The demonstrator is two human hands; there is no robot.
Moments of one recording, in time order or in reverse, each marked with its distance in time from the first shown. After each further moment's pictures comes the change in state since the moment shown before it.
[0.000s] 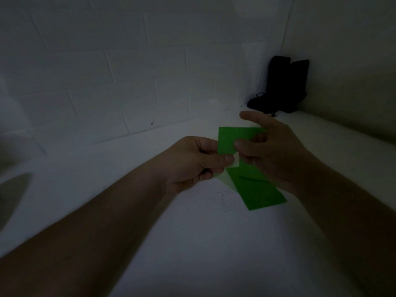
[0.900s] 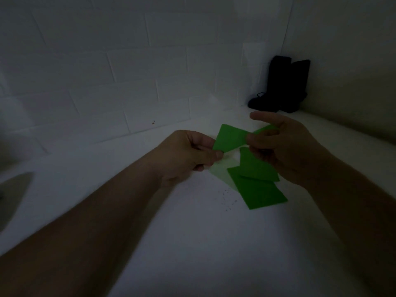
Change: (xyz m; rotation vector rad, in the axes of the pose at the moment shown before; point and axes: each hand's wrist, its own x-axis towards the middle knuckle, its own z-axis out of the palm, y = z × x) left_hand 0.010 -0.006 -0.024 0.243 0.150 0.103; right_hand 0.002 -0.015 -0.015 0.021 0.071 0.094
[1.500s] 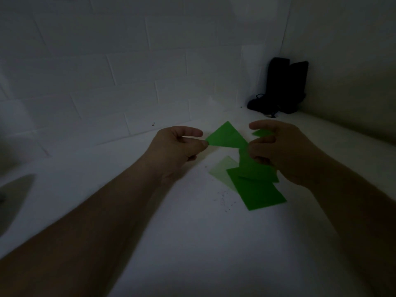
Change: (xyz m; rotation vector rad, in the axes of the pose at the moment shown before) left_hand 0.014 -0.012 -0.011 -0.103 0.286 0.017; right_hand 0.001 0.004 -0.011 -0.347 0.000 0.018
